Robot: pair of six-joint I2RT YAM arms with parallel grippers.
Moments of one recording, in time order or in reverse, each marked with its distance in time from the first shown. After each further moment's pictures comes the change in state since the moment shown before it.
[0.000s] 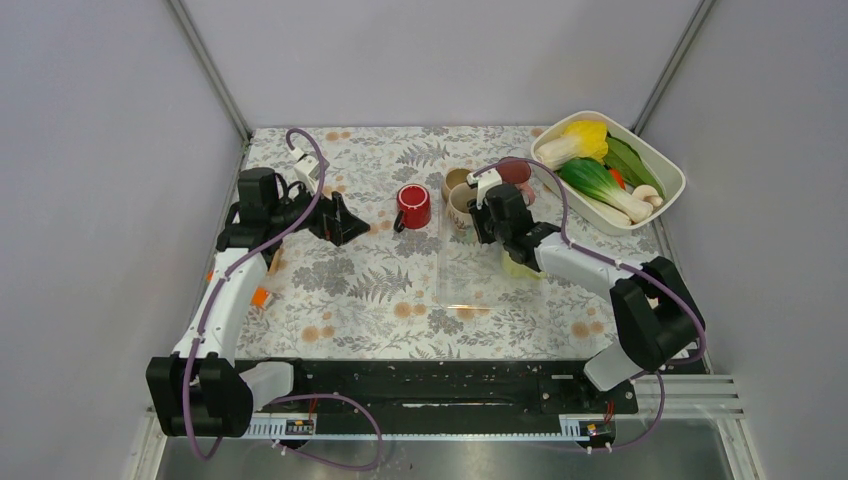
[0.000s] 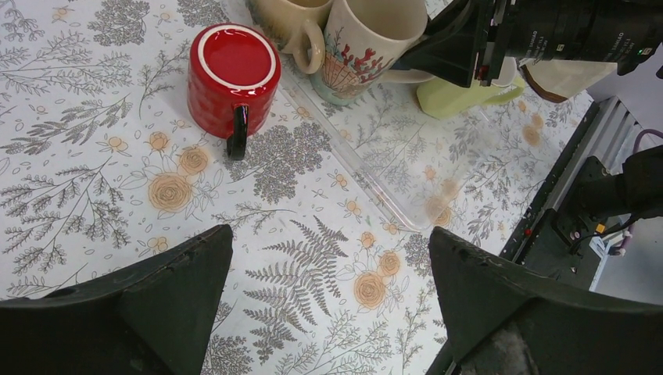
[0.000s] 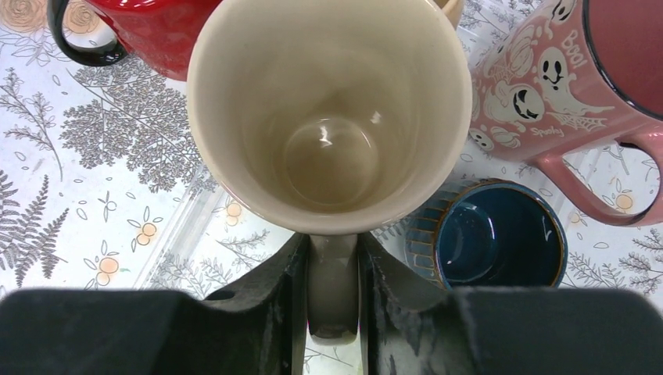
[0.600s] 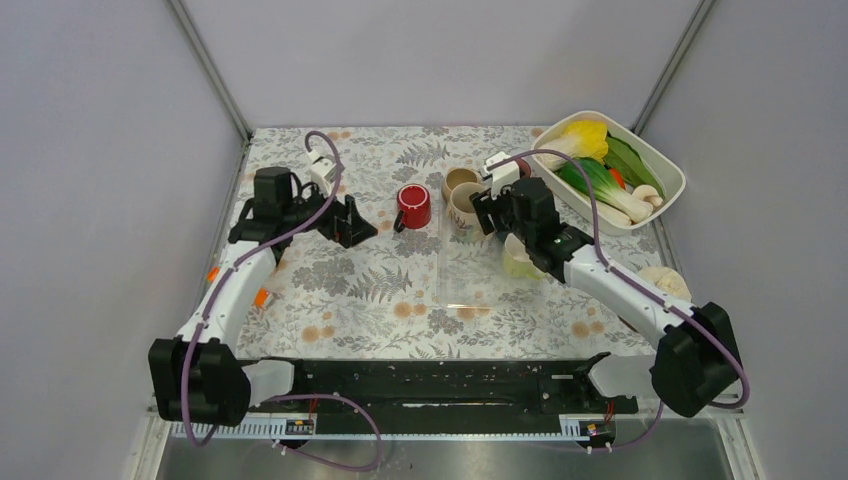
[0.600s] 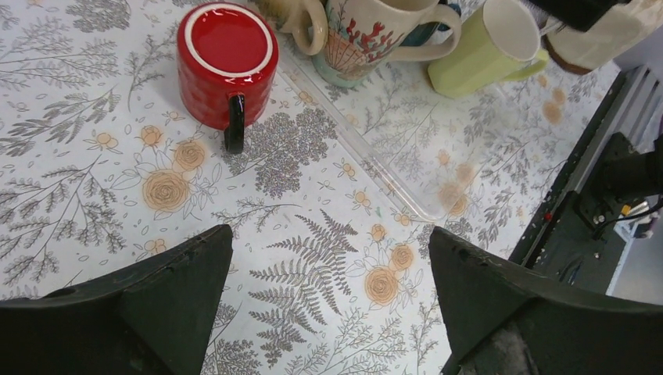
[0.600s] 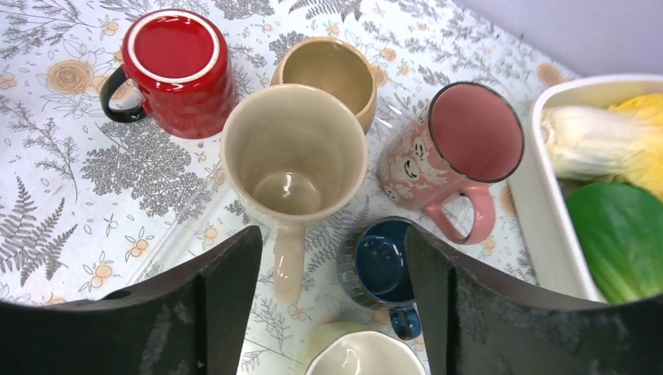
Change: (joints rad) left arm -0.045 0.037 -0.003 0.002 -0.029 0.034; right arm 0.000 -0.229 -0.002 -0.024 0.037 -0.152
